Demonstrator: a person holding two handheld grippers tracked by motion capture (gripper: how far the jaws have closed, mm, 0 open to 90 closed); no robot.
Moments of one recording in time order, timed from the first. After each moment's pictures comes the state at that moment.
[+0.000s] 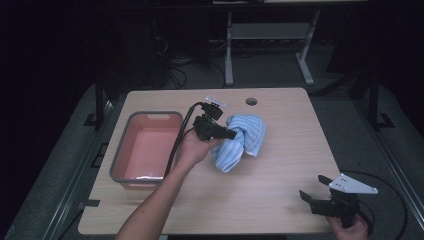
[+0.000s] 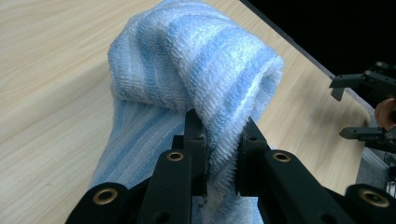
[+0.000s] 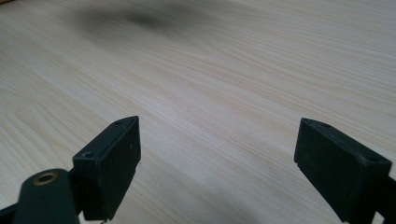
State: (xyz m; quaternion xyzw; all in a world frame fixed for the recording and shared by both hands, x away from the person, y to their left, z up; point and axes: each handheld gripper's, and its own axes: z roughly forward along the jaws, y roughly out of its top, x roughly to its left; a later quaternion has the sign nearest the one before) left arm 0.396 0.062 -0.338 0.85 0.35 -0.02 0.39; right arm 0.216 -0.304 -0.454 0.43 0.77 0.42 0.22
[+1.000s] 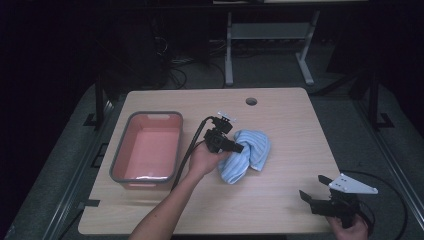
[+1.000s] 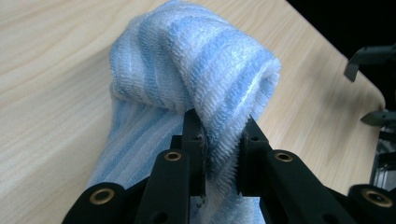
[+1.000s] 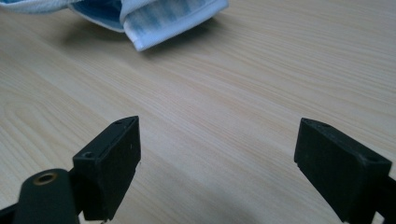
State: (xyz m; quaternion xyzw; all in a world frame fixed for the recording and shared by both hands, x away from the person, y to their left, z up) left arm 0.391 0.038 -0.386 0.86 0.36 -0.05 0.36; right arm 0.216 -0.304 -0.453 0.43 0.77 0.41 0.22
